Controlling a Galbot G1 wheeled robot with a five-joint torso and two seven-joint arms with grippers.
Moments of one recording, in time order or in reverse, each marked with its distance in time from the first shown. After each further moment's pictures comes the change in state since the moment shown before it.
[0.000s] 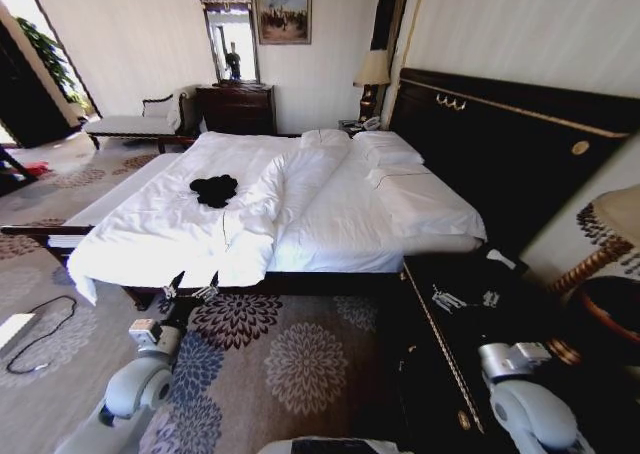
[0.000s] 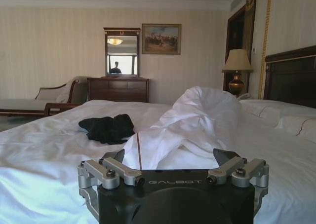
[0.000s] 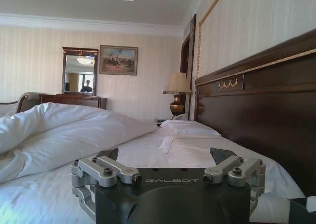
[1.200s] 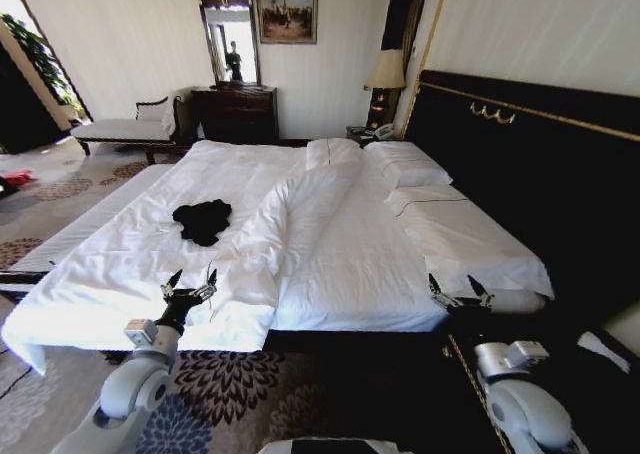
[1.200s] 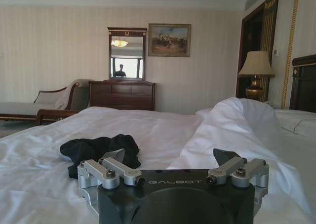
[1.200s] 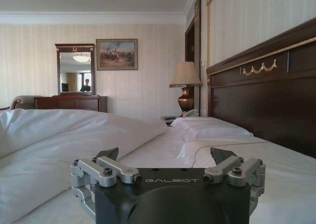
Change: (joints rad) left arm -0.001 0.002 -0.028 -0.021 -0.024 0.006 0.001; right arm 0.002 0.003 -0.012 0.020 0.057 -0.035 0.026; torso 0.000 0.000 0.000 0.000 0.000
